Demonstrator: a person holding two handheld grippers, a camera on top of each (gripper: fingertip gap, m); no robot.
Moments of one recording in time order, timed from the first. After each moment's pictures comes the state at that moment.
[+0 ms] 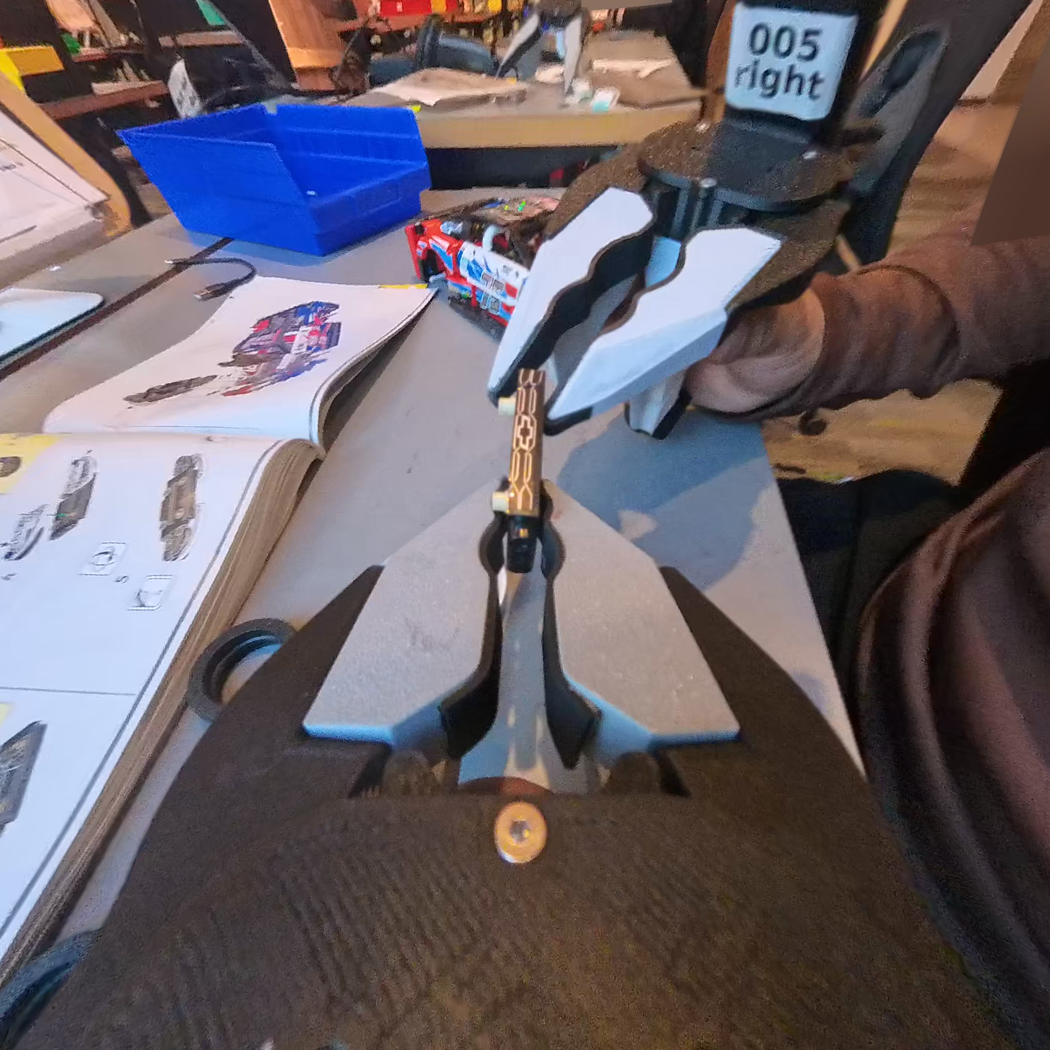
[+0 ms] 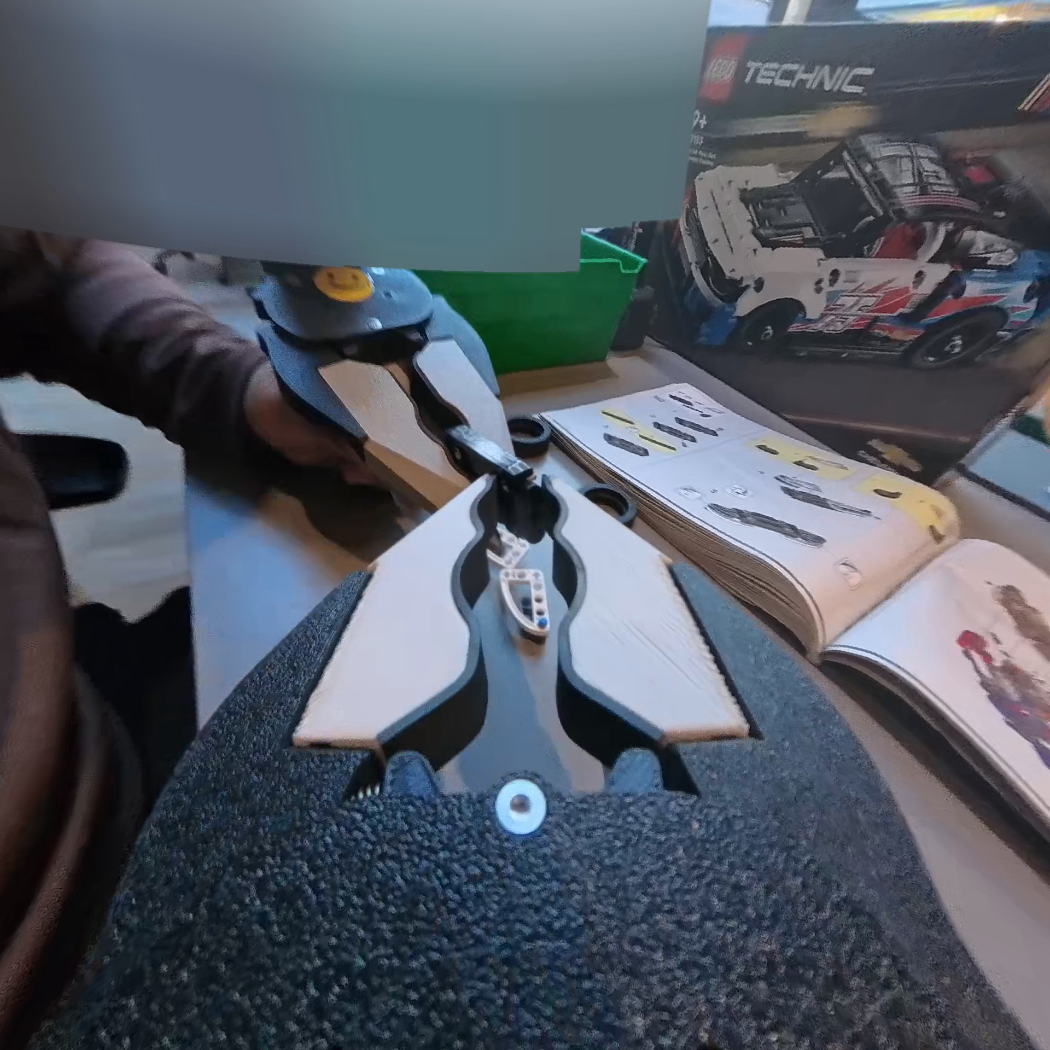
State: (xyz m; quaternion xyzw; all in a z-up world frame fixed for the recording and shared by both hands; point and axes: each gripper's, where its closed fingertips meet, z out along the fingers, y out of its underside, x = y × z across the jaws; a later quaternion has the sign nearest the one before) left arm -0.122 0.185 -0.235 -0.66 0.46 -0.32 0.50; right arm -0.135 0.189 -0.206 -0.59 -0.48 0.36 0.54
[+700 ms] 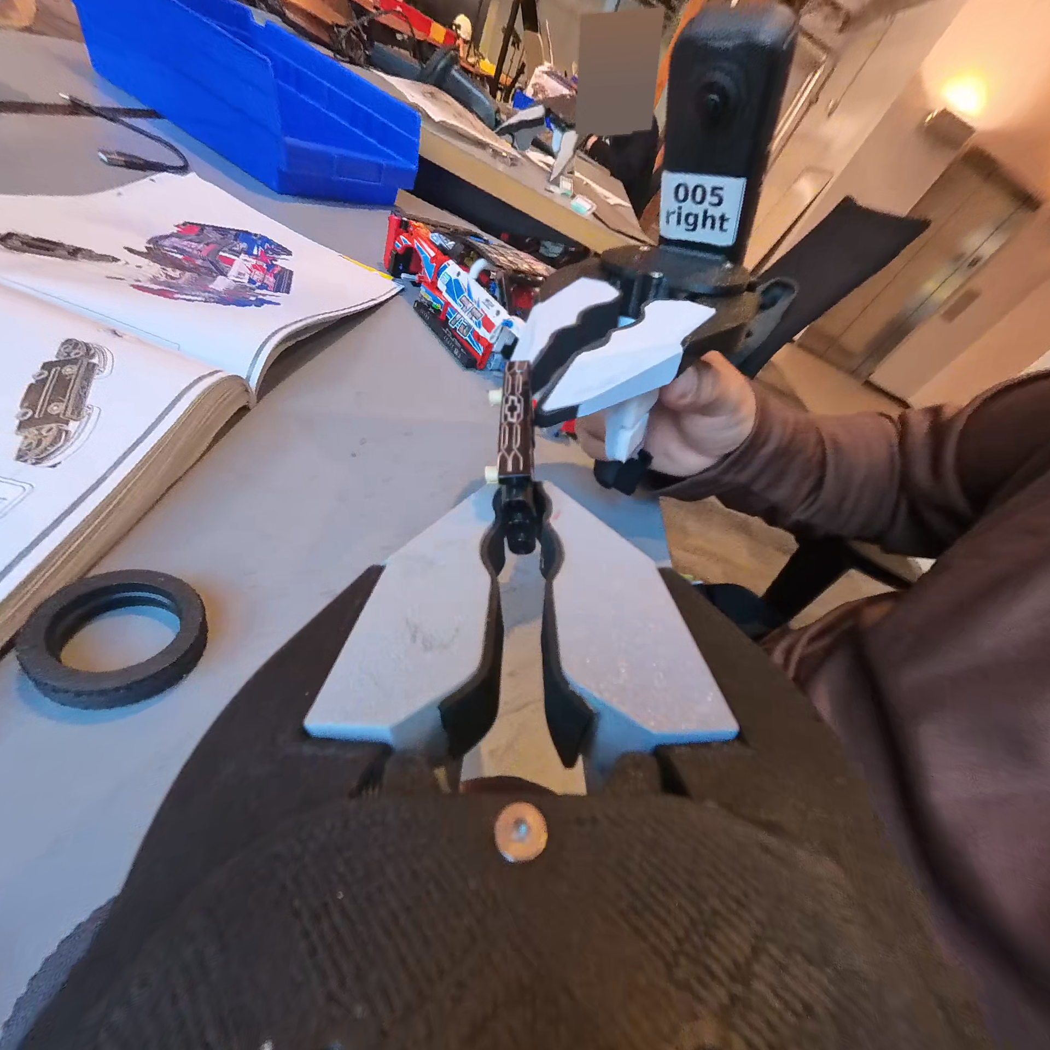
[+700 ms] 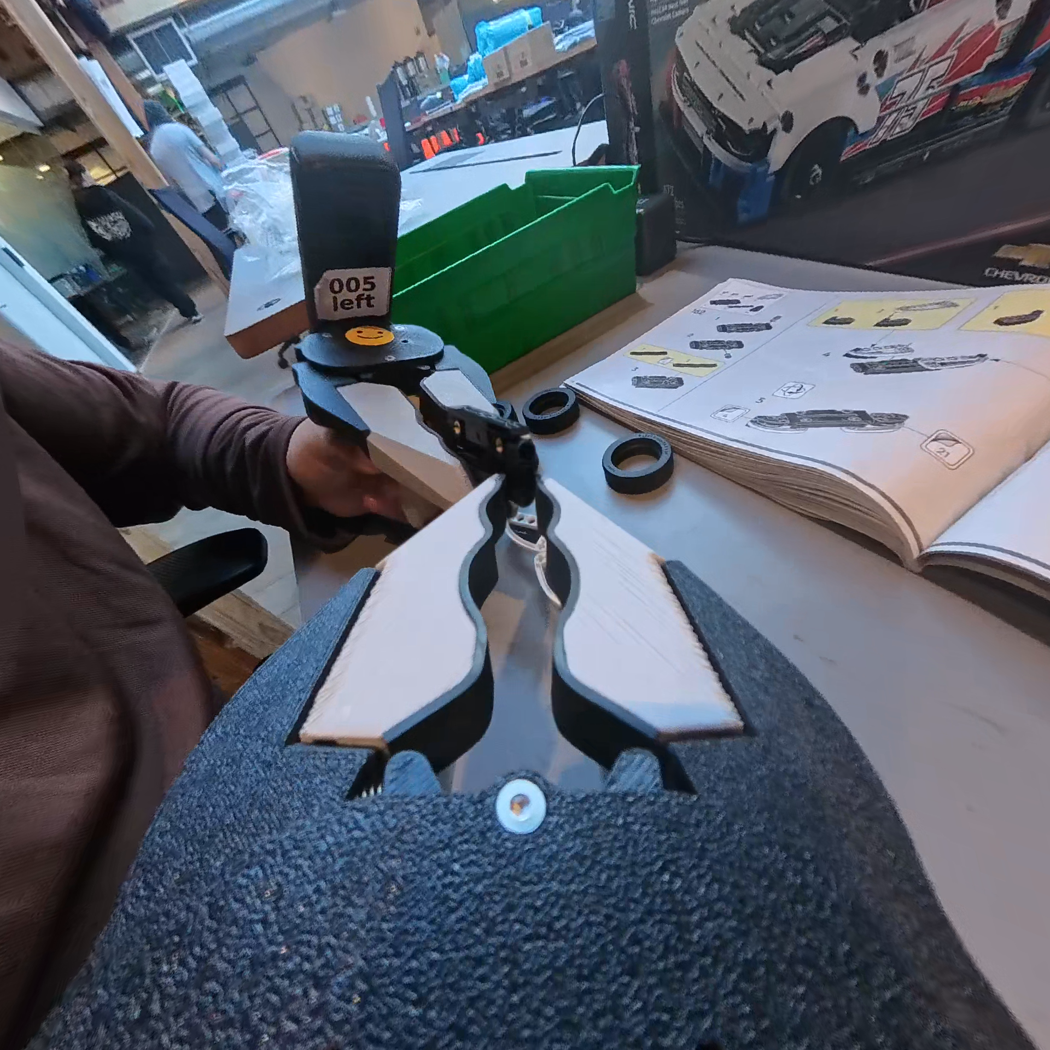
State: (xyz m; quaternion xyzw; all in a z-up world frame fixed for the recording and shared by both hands) left arm -0.123 0.192 -0.226 -0.70 0.33 -0.48 0.42; right arm -0.126 0.206 -0.209 -0.68 -0.38 0.47 0.42
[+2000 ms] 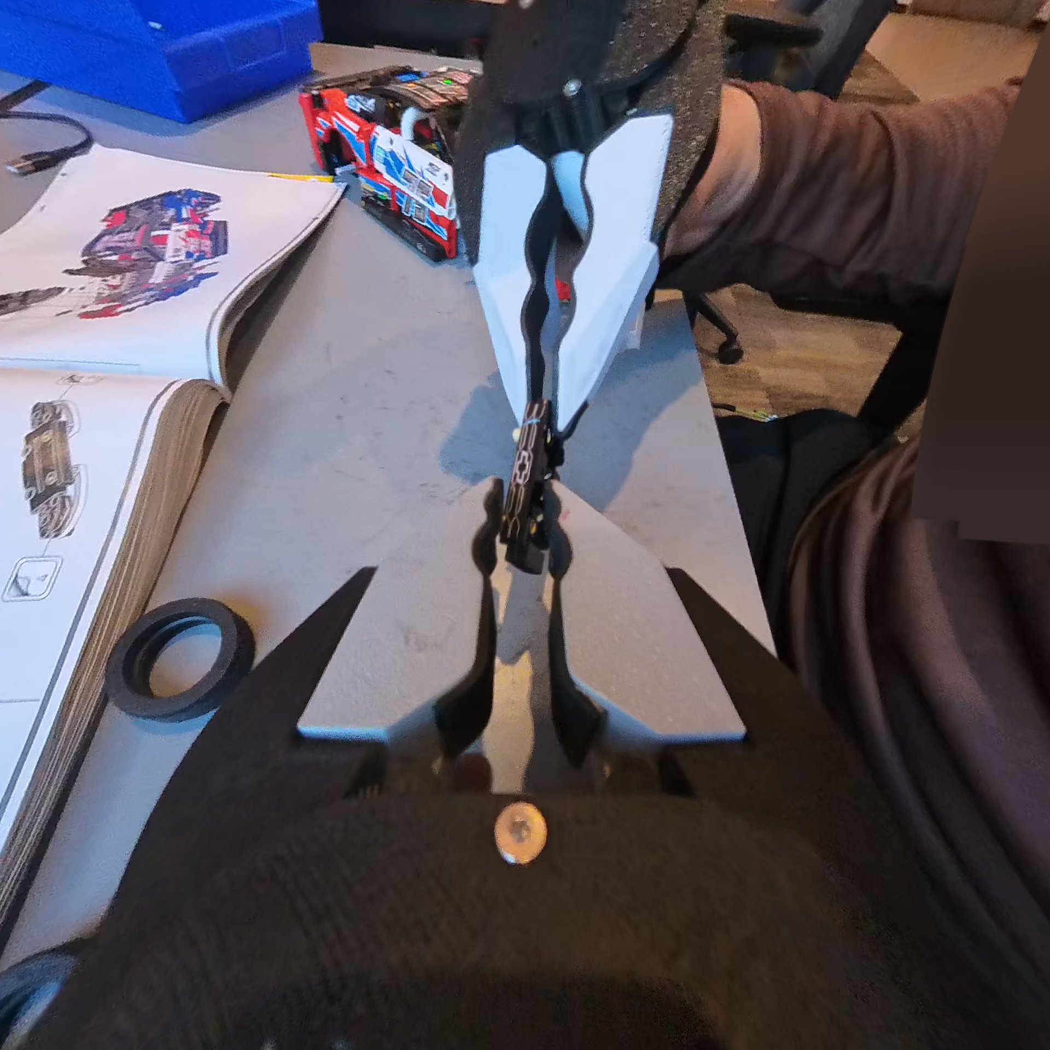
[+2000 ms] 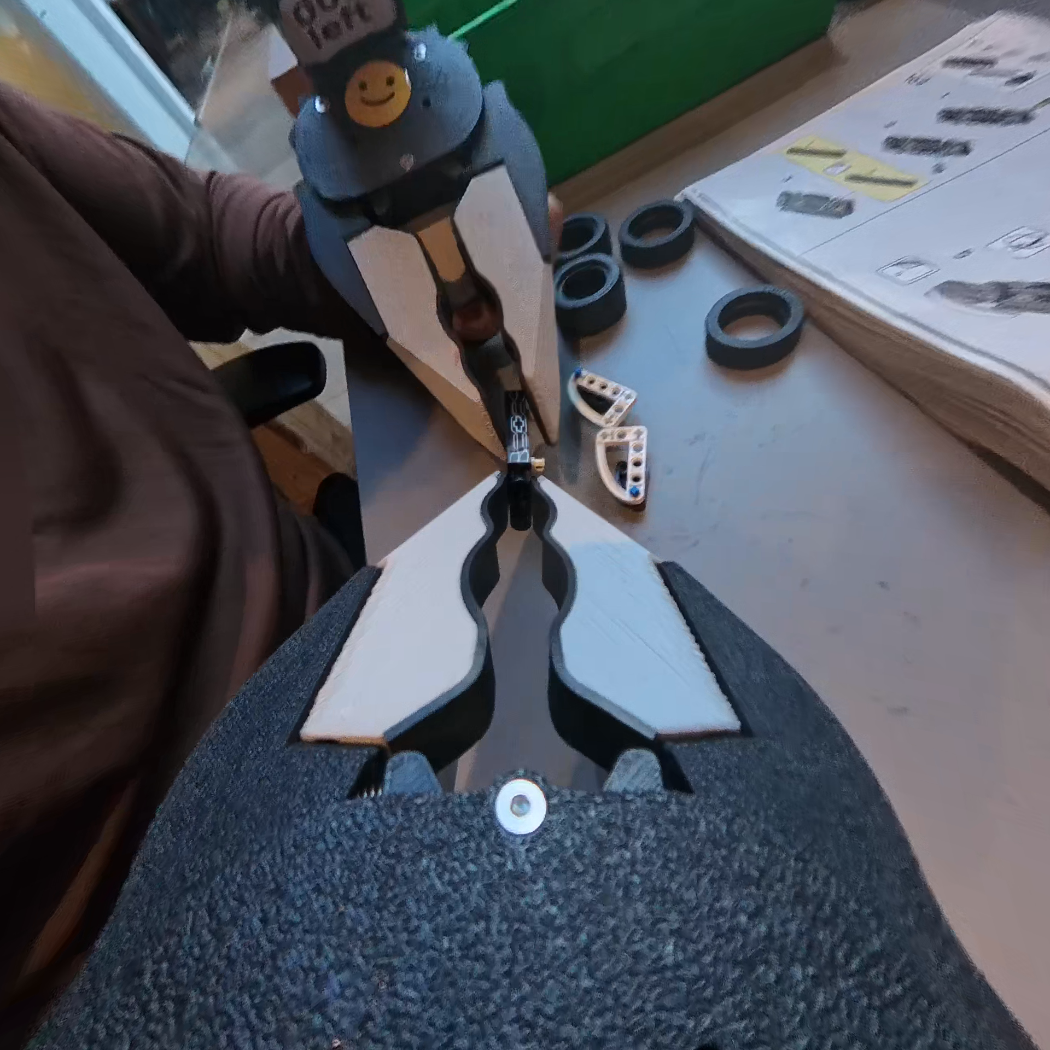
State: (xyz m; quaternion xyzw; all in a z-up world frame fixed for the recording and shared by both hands) left arm -0.122 0.172 -0.252 -0.68 0.50 -0.35 0.40; right arm -0.117 0.169 -0.246 -0.68 -0.52 0.44 0.25
